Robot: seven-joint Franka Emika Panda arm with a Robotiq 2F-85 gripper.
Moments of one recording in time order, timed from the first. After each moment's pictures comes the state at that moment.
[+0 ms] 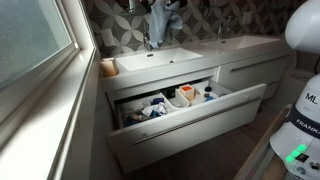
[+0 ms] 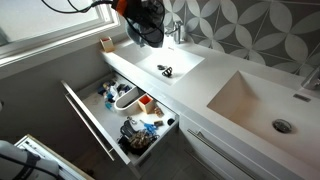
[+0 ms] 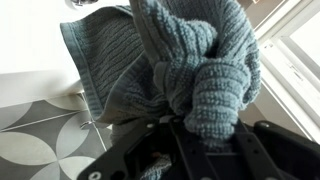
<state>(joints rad) -1.22 0.06 0.86 -1.94 1.01 2.29 -0.94</state>
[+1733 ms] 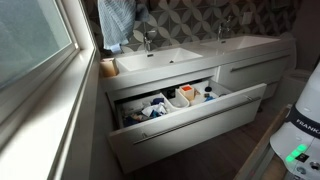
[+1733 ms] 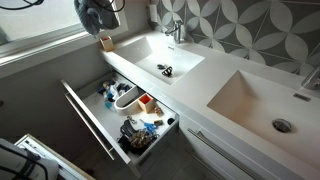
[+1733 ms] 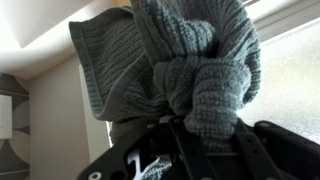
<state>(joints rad) -0.08 -0.07 0.07 -1.90 0.89 2.13 -1.10</state>
